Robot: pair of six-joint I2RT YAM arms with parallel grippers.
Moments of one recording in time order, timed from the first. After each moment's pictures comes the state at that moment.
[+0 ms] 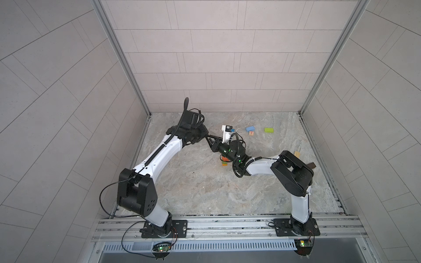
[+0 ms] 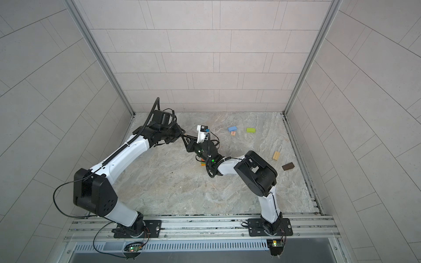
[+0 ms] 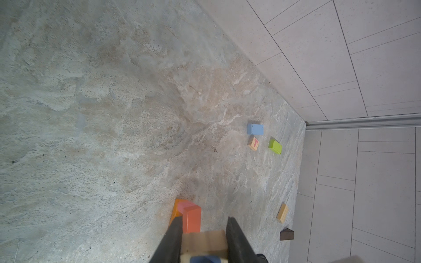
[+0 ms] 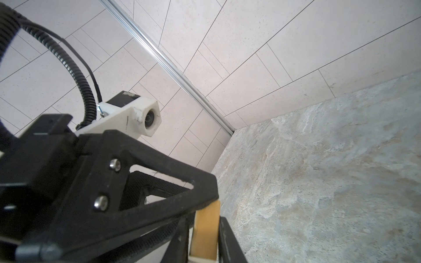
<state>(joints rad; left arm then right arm) -0.34 1.56 1.36 -0.58 0.16 -0.89 0.76 1.96 1.05 1.00 -0.01 0.82</state>
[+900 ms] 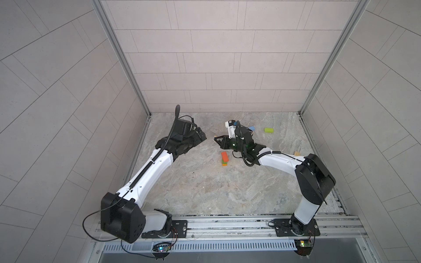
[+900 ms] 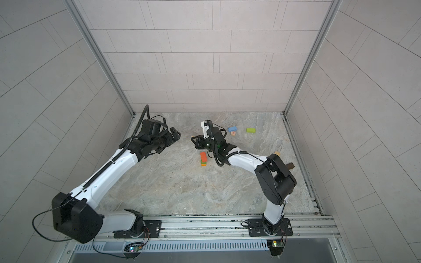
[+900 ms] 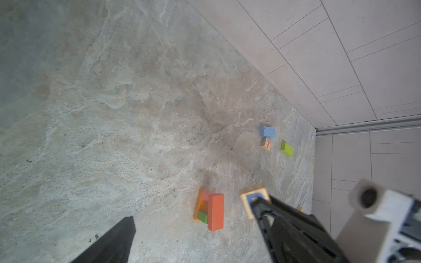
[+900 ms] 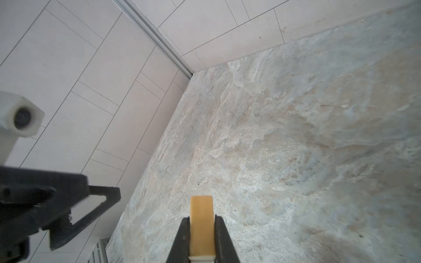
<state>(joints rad) -0.34 1.30 1.12 -0.59 0.06 -0.85 0.62 1.73 1.19 0.14 -0.24 0.64</state>
